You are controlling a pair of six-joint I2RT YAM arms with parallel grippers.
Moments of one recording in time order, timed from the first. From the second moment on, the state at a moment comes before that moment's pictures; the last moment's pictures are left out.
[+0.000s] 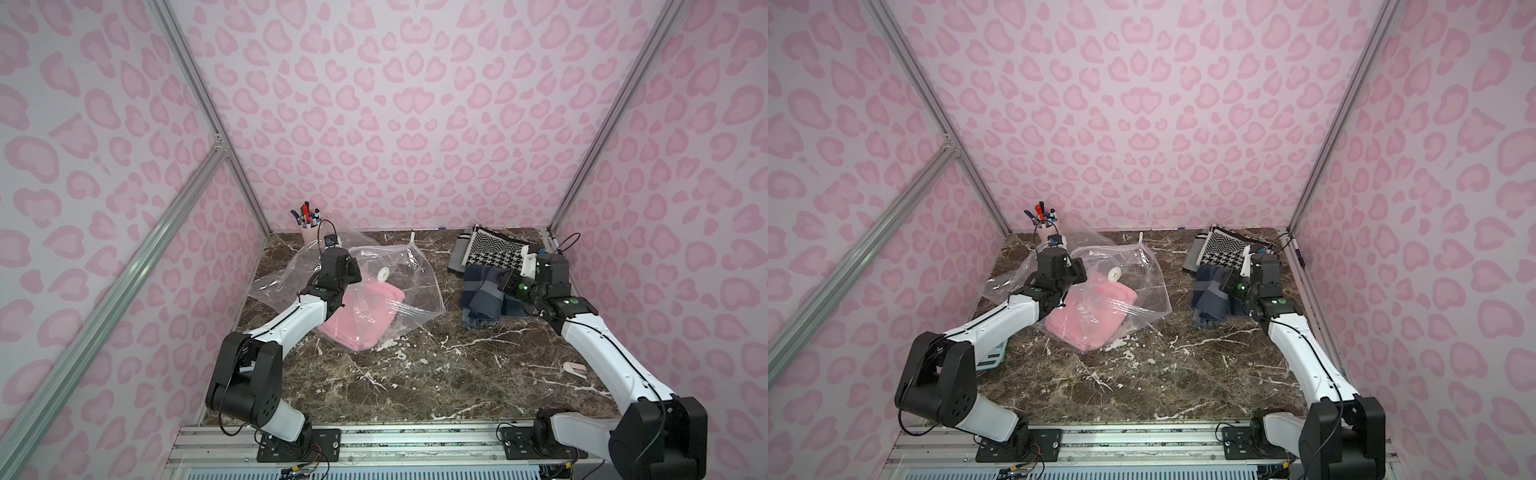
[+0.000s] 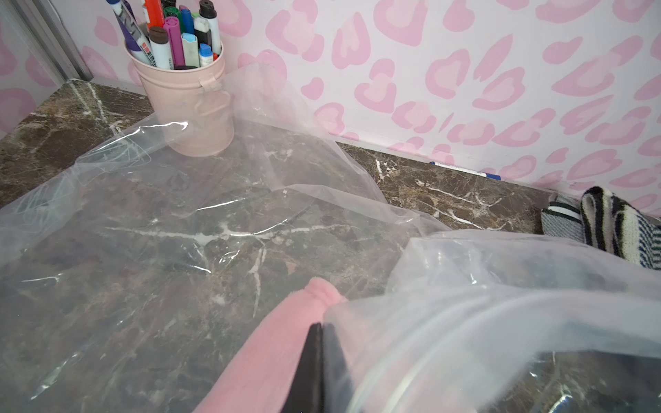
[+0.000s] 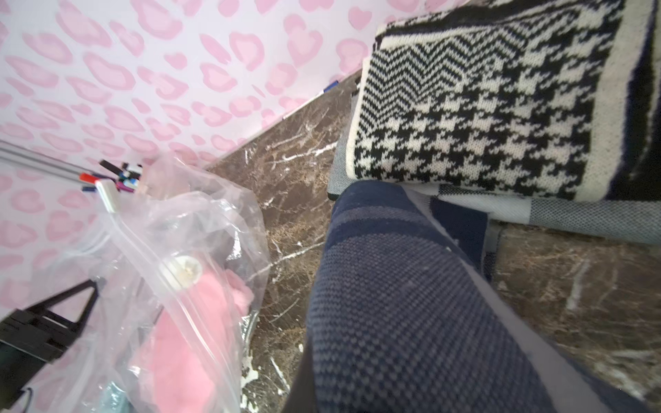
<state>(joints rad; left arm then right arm) -0.29 1.54 0.98 0.05 -0.21 -0.41 0.13 1.17 0.86 -0.23 -0.26 0.59</state>
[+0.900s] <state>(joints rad) -0.29 1.59 0.98 0.10 -0.14 -0.44 0.32 1.10 0.59 -0.46 0.19 0.85</state>
